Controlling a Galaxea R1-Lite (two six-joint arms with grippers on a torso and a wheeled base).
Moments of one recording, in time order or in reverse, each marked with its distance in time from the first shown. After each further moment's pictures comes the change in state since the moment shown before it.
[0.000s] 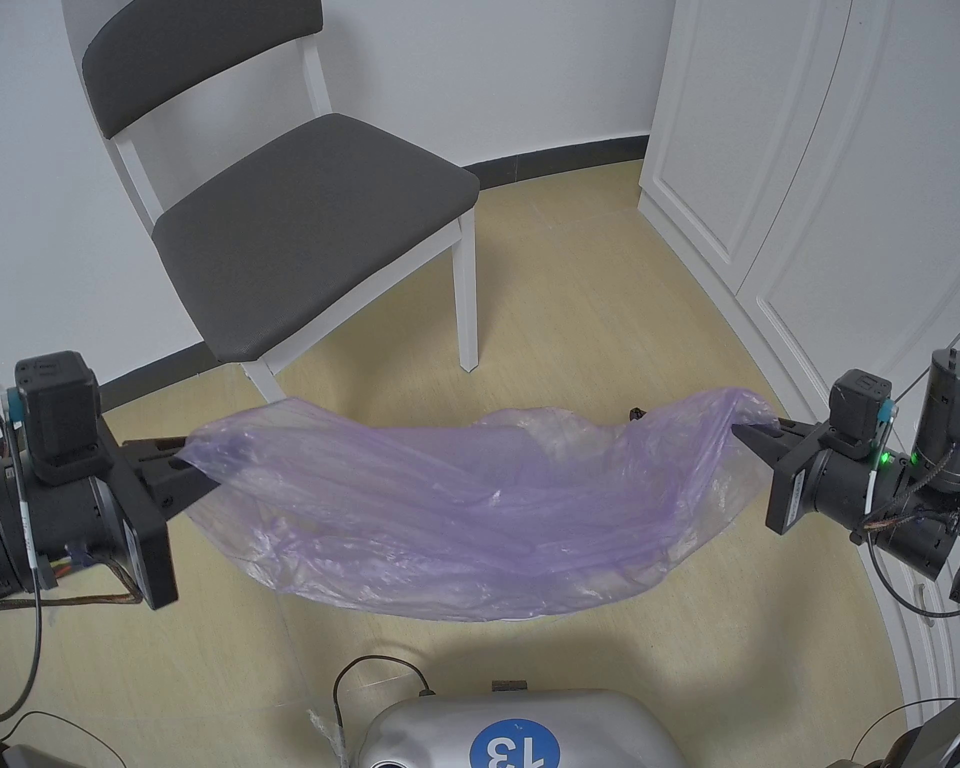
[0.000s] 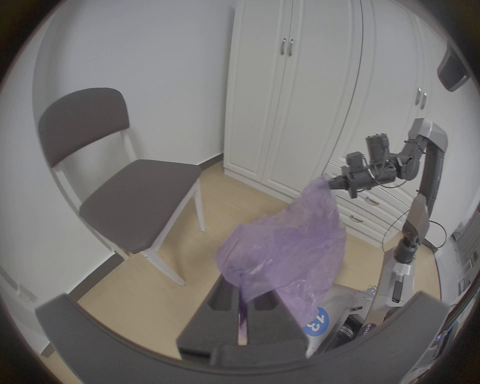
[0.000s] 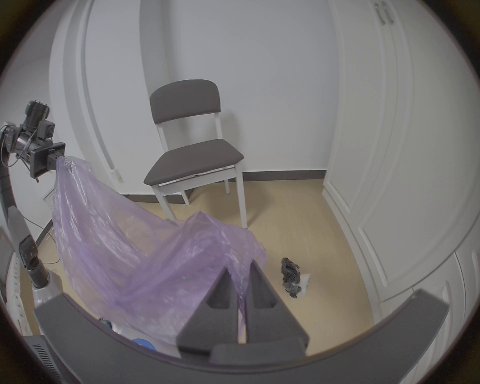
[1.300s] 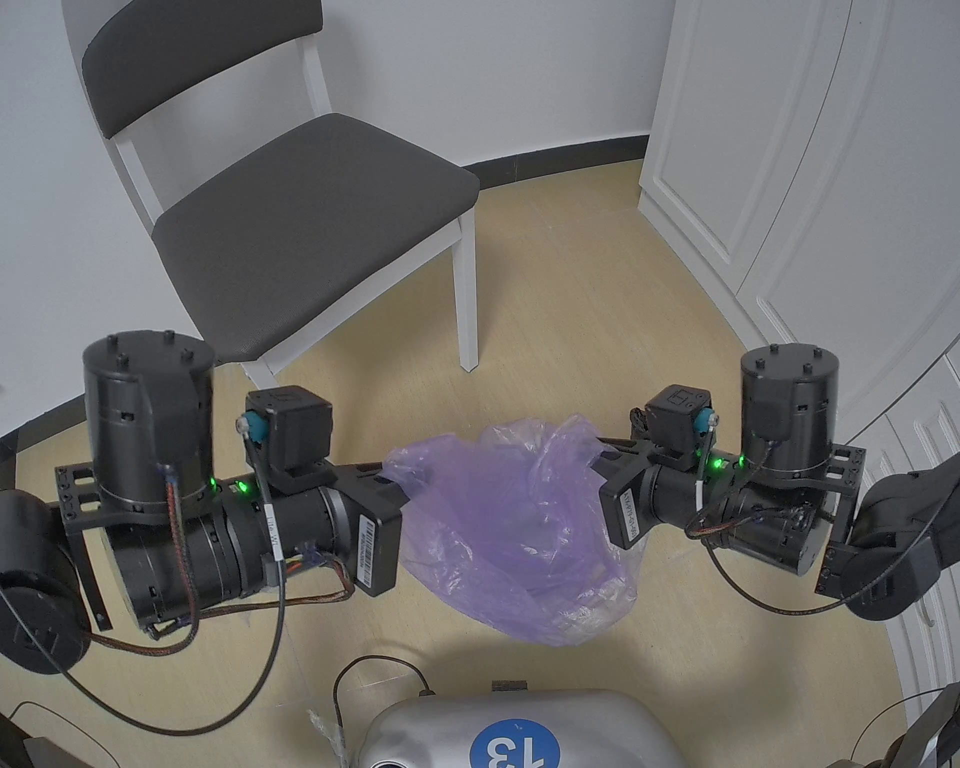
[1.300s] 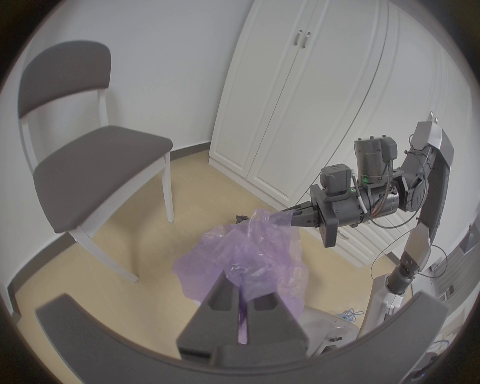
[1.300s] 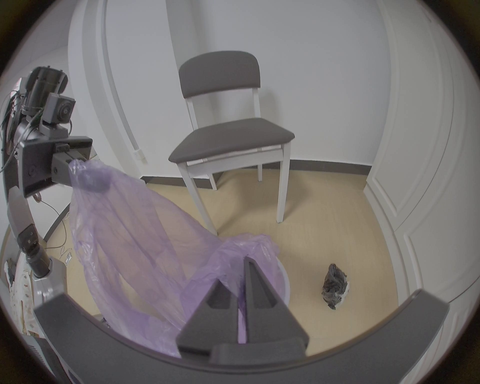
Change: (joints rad) left arm -0.052 0.381 0.075 -0.437 -0.045 -0.203; right arm 0.123 0.365 -0.221 -0.014 0.019 -0.017
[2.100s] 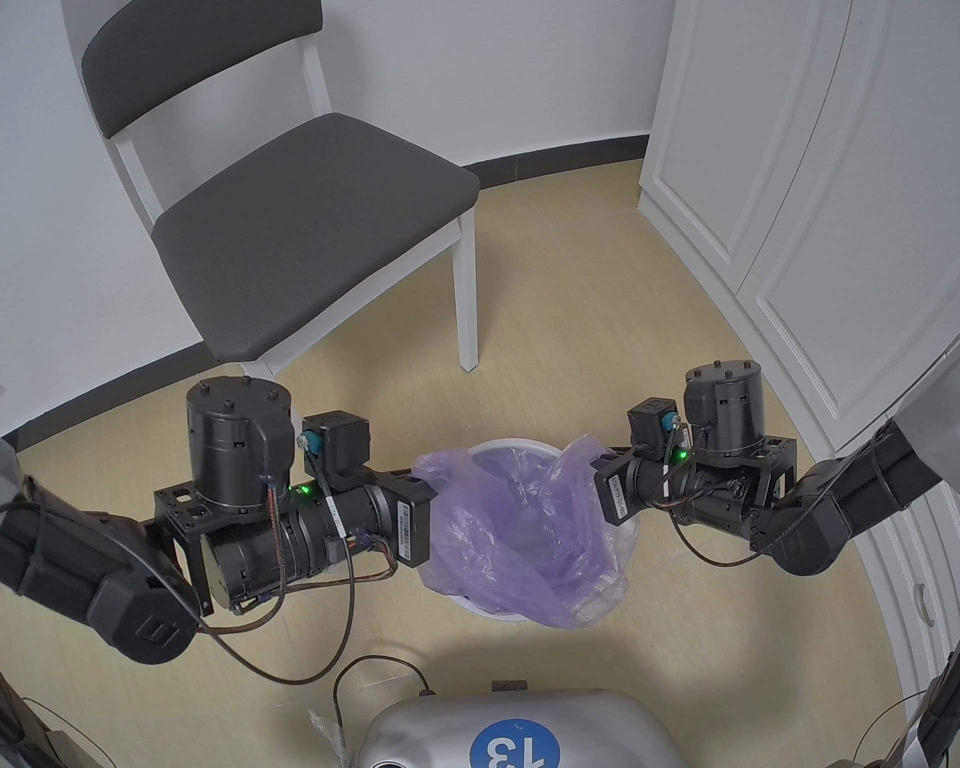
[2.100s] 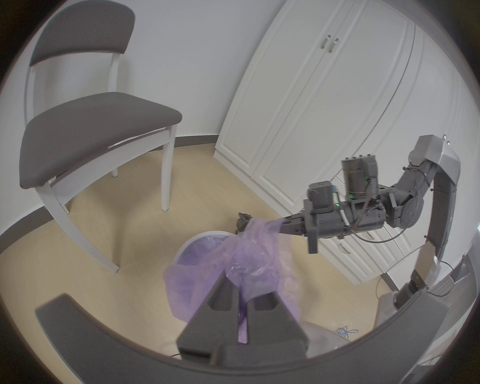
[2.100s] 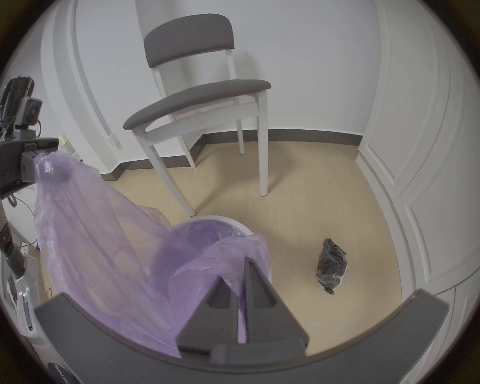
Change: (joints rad) left arm 0.132 0.272 0.061 -0.368 -0.126 -0.091; right arm -0.171 0.233 -0.122 0.001 0.059 0.024
